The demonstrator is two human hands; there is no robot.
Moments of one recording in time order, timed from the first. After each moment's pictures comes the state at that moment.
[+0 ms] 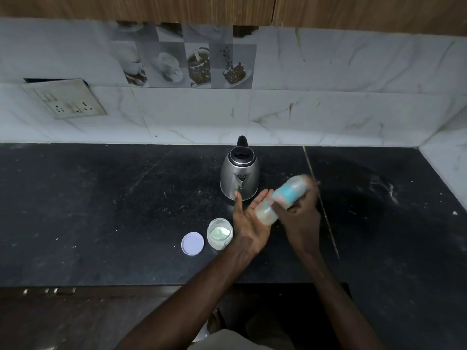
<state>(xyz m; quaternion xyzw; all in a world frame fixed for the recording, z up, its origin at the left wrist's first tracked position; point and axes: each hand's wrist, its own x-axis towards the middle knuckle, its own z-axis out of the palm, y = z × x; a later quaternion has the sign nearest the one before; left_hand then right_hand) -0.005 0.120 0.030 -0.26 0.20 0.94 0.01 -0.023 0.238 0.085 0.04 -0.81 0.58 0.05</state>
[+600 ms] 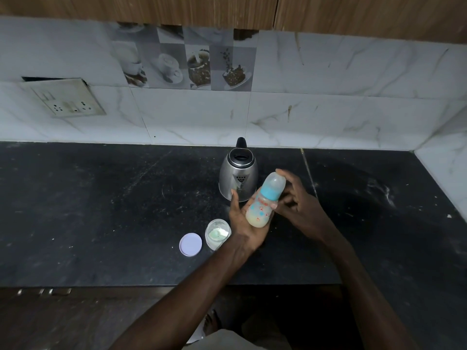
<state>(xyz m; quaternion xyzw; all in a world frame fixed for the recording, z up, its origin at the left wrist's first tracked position) -0.013 0.112 0.034 -0.25 0.15 0.96 0.01 -0.063 0.261 0.115 0.31 -0.82 0.46 -0.13</state>
